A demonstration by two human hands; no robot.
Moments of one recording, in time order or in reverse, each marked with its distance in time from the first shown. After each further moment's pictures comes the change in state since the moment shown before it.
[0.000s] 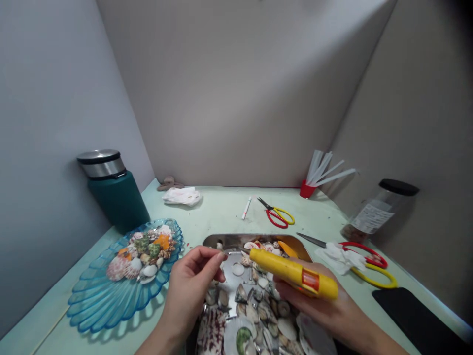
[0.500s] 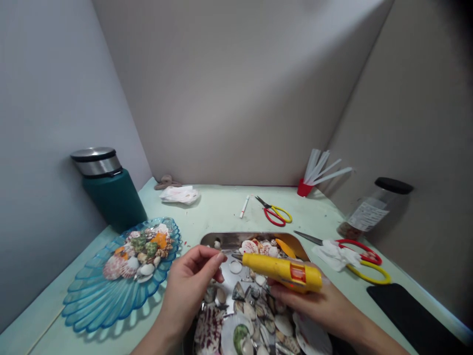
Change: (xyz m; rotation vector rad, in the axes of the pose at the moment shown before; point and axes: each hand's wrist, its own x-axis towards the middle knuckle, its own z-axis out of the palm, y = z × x) left_hand 0.000 0.001 0.002 -0.007 -0.020 0.000; right_hand -0.001 0.004 0.006 0.226 -0.049 0.255
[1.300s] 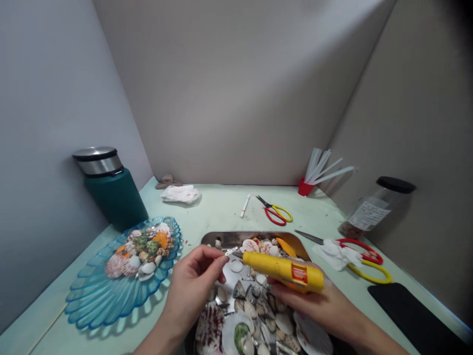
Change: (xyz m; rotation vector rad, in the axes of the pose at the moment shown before) left_hand -0.001 -0.002 0.001 0.087 -0.016 0.050; right_hand -0.002 -0.004 0.000 -0.034 -0.006 -0.045
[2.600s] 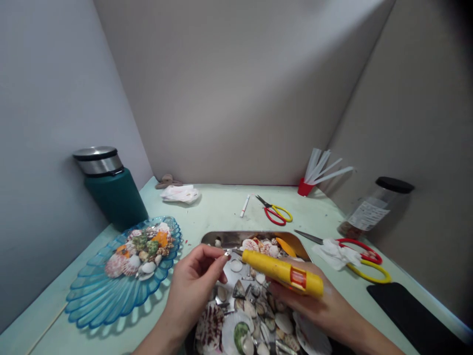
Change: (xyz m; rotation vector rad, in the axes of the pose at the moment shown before) left_hand -0.001 -0.002 -0.001 -0.020 -0.037 0.041; right_hand 0.001 -0.001 0.000 -0.152 -0.003 -0.133
